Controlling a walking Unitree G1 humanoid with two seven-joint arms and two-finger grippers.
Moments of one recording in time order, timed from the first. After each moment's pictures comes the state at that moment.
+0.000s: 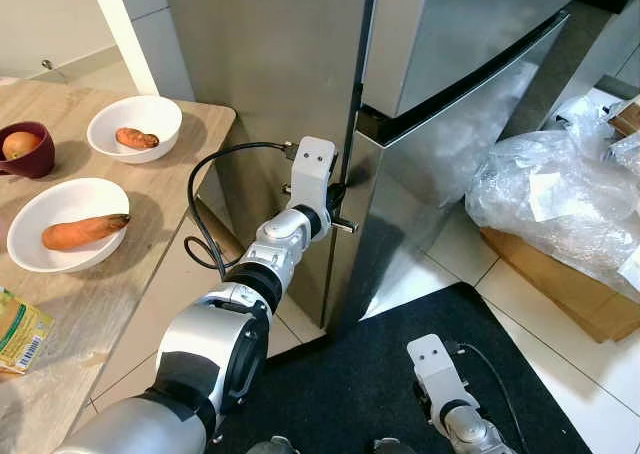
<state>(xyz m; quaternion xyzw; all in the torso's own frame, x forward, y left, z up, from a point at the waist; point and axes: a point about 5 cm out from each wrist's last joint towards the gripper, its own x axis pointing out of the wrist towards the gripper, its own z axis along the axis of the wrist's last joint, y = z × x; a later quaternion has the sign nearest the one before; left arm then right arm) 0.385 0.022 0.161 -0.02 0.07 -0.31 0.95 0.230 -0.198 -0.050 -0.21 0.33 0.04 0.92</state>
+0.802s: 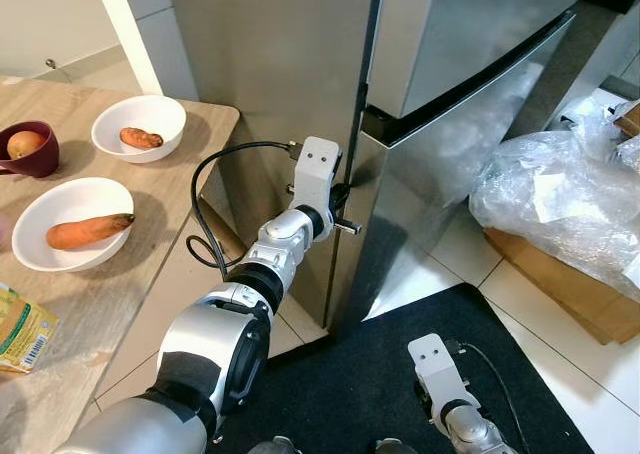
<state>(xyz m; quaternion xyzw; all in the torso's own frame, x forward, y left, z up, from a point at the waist) 0.382 0.015 0.161 -0.01 0.07 -0.34 0.94 0.230 -0.199 -0.049 -0.21 0.33 0.04 0.92</state>
